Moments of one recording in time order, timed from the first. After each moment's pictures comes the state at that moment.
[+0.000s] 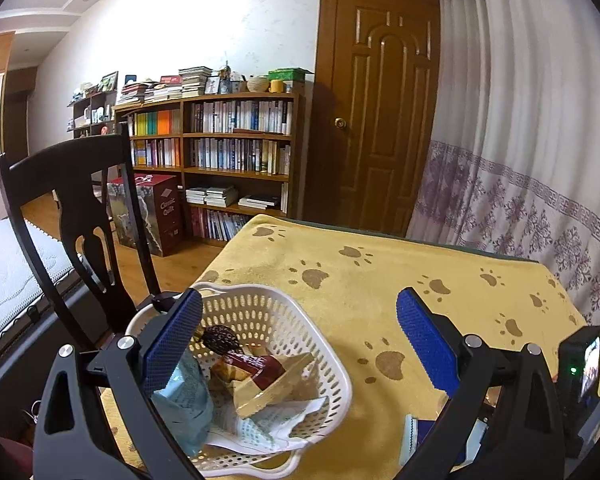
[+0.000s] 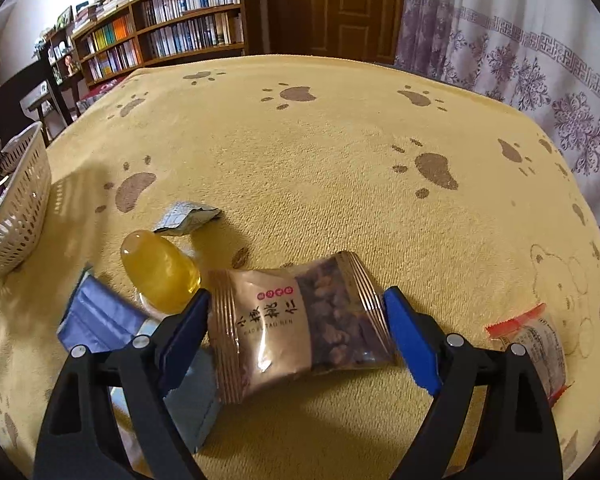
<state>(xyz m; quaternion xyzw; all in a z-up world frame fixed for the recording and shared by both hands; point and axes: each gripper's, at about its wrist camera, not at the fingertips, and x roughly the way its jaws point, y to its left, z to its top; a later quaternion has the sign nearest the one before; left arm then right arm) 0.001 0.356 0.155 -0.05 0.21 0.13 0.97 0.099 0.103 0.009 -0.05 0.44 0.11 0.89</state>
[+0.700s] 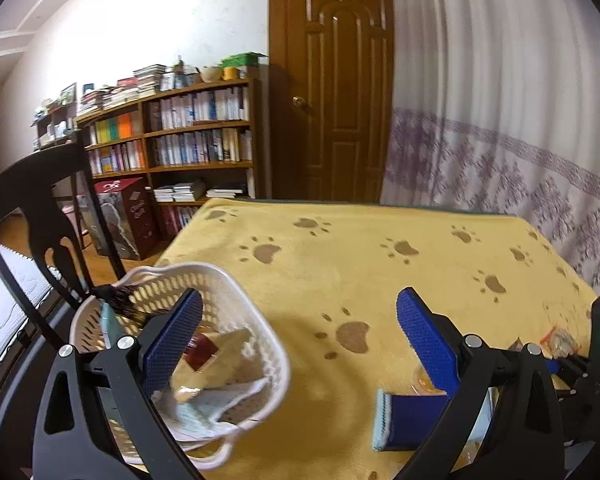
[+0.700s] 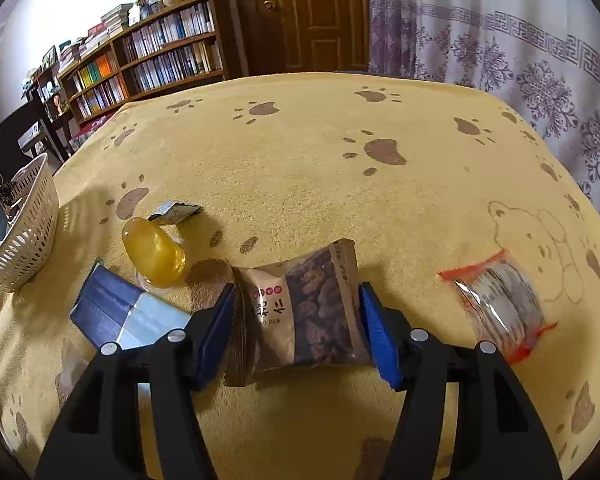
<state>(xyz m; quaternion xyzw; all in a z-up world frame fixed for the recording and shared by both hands) 0.021 0.309 0.129 0.00 0.24 0.07 0.97 0.064 0.063 0.015 0.02 0.41 0.09 0.91</state>
